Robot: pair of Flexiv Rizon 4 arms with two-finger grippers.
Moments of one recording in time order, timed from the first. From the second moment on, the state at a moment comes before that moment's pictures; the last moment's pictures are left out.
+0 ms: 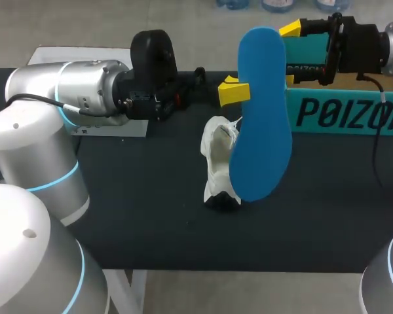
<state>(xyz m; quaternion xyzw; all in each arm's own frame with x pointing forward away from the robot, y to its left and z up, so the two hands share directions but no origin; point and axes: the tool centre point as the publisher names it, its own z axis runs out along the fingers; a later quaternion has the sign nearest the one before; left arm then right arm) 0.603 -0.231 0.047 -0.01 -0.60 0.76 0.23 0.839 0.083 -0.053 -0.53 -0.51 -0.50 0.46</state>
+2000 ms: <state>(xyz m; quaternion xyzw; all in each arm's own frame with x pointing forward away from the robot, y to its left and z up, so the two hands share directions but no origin) 0.732 -0.193 -0.001 -0.57 -0.61 0.50 -0.25 0.839 0.083 -0.052 -0.53 -0.51 -0.50 0.46</state>
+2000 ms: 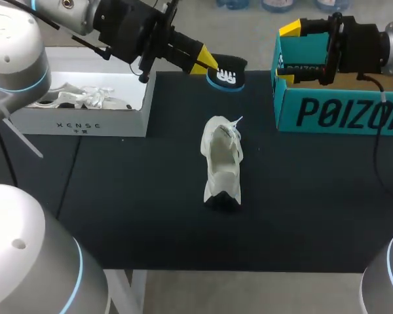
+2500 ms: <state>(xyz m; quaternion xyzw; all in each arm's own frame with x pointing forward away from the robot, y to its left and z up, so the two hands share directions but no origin) 0.754 -0.197 -0.017 -0.70 -0.53 0.33 -0.35 0.840 0.084 -0.051 -0.52 -0.51 -0.51 0.46</state>
